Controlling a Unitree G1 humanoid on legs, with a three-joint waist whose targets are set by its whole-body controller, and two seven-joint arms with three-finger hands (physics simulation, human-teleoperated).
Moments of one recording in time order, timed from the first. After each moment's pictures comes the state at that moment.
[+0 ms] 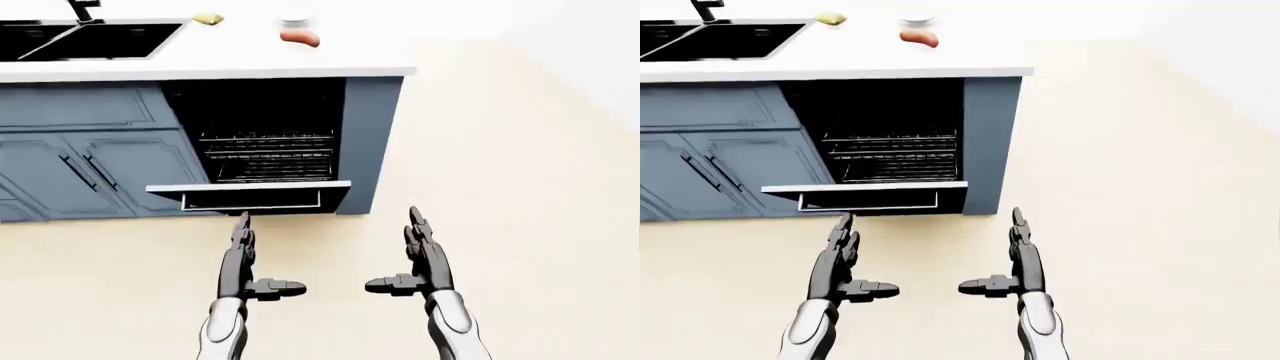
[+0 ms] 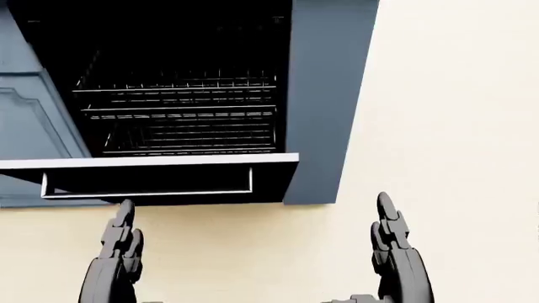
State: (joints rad) left arm 0.03 0.02 0.04 0.09 -0.01 0.06 -0.04; right arm 0.03 -0.01 -0.04 0.09 0.01 0.06 0.04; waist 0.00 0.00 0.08
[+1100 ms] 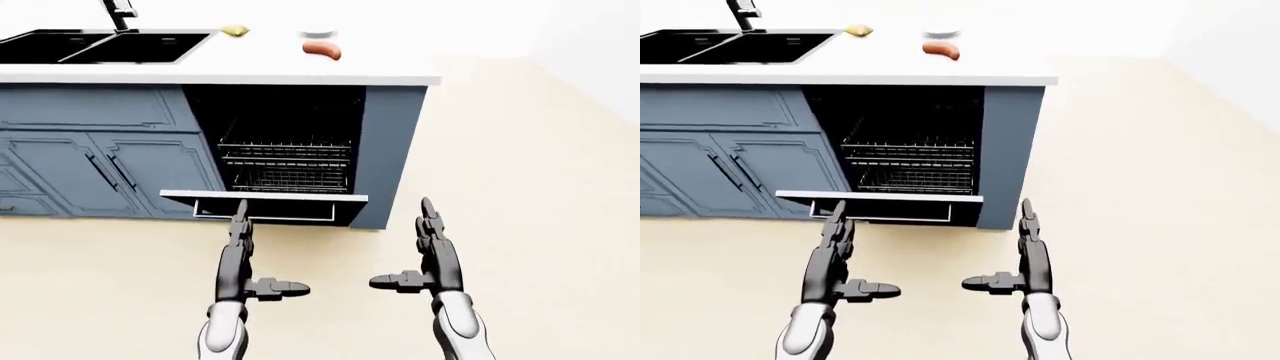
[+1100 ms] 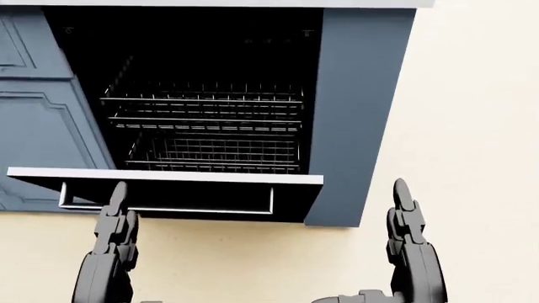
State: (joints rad) left arm 0.10 0.00 0.00 -0.06 0.06 -0.01 -0.01; right arm 0.07 -0.01 -0.03 -0.01 -0.04 0.01 -0.01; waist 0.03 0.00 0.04
